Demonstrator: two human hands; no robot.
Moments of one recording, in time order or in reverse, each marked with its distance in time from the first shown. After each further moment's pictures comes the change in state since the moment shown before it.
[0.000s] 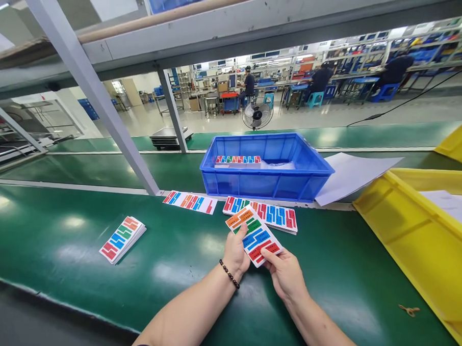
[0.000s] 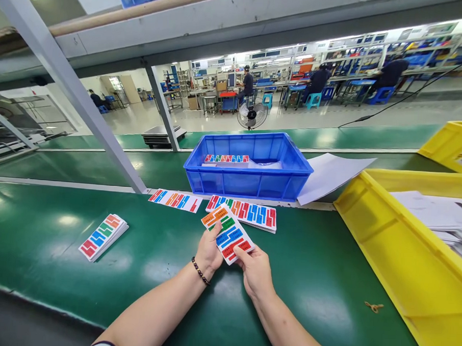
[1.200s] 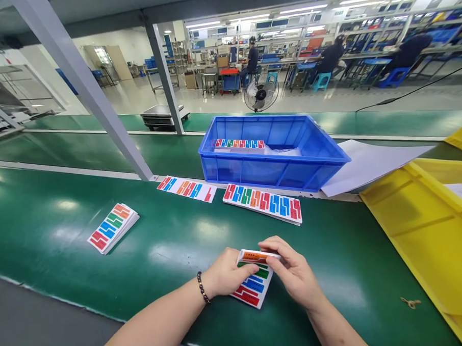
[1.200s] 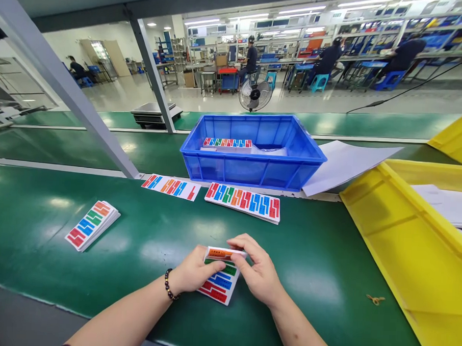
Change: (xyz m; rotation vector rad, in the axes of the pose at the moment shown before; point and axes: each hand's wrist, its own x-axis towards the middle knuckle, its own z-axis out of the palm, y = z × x) left_hand -0.041 0.035 -0.050 1.190 -0.577 -0.056; right_hand -0.010 -0.026 -0.008 -0.807 -0.502 -0.556
